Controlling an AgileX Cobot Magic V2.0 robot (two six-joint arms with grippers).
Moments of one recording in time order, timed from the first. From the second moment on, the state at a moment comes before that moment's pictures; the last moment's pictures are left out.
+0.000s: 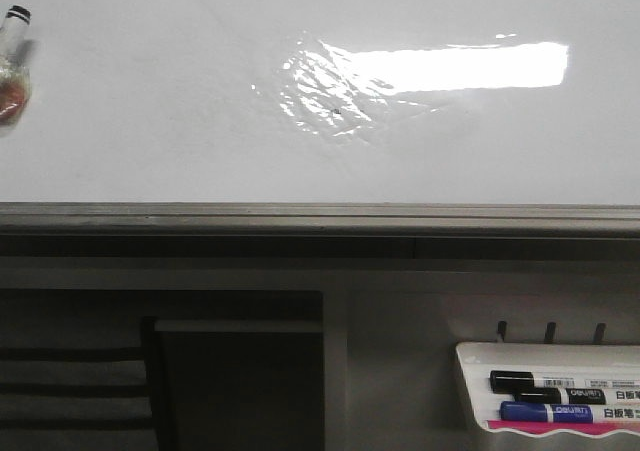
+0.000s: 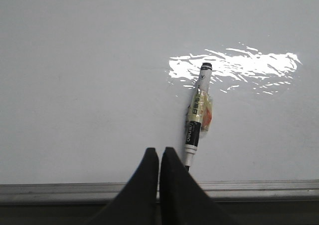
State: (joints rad) left arm -0.07 0.00 0.00 0.00 0.00 -0.02; right arm 0.01 -0.01 0.01 -0.04 0.03 0.03
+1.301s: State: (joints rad) left arm -0.07 0.34 -0.48 -0.01 0.39 -0.02; right arm 0.01 0.36 -0.50 -0.01 0.40 0.03
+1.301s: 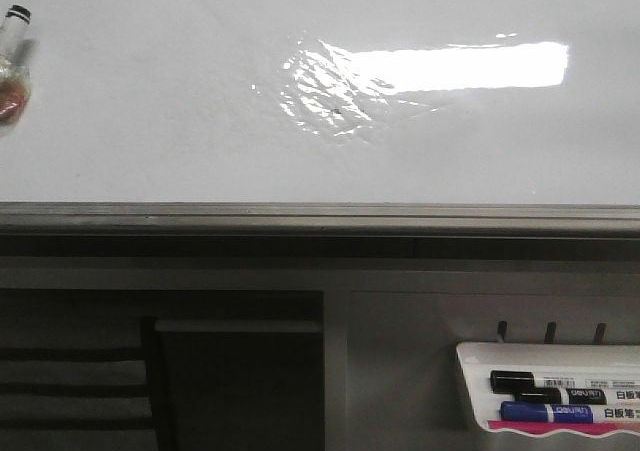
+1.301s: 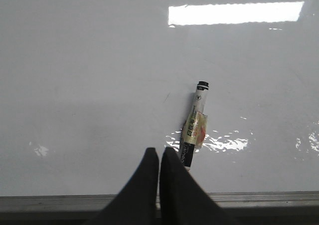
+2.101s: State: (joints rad) left arm -0.07 0.34 -0.48 0.00 0.39 -0.02; right arm 0.01 0.36 -0.50 -0.01 0.40 0.03
